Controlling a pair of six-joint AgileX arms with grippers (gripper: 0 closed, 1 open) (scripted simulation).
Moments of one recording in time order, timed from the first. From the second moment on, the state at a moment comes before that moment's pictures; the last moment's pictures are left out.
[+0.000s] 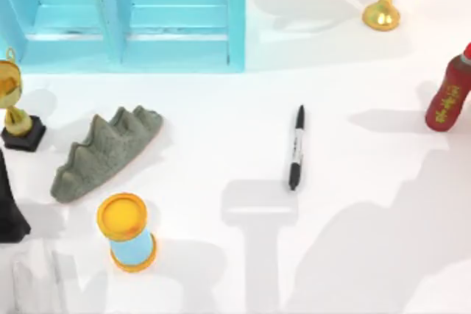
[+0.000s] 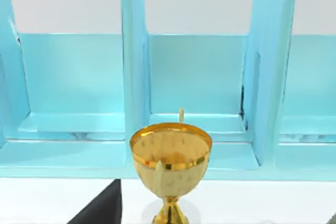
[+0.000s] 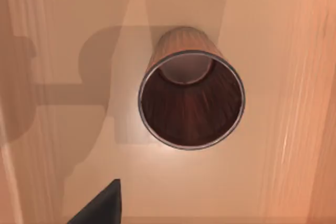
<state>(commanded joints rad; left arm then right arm) 0.00 0.00 0.00 0.00 0.00 0.00 -0.50 1.89 1.68 -1.36 0.00 -0.49</state>
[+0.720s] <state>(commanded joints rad) 0.00 0.00 0.00 0.00 0.00 0.00 -0.50 1.93 1.46 -1.10 0.00 -0.48</state>
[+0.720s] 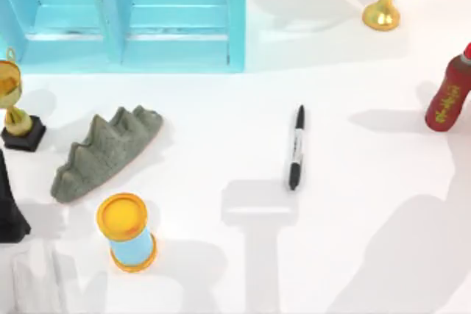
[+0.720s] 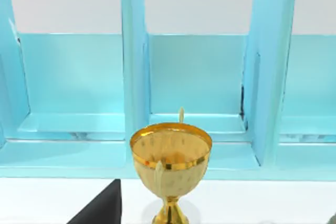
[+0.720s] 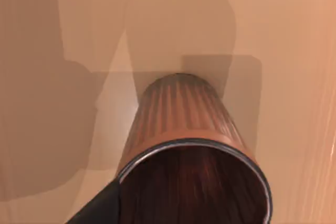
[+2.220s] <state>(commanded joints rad) 0.00 0.00 0.00 0.00 0.00 0.00 -0.50 1.95 1.36 -0.98 0.00 -0.48</state>
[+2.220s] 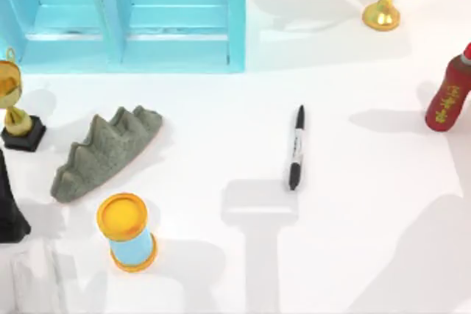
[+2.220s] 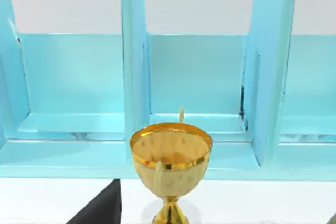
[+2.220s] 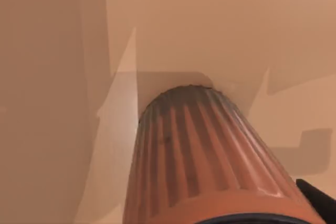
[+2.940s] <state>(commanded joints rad) 0.00 0.00 0.00 0.00 0.00 0.00 -0.34 1.89 1.50 -1.19 0.00 -0.33</state>
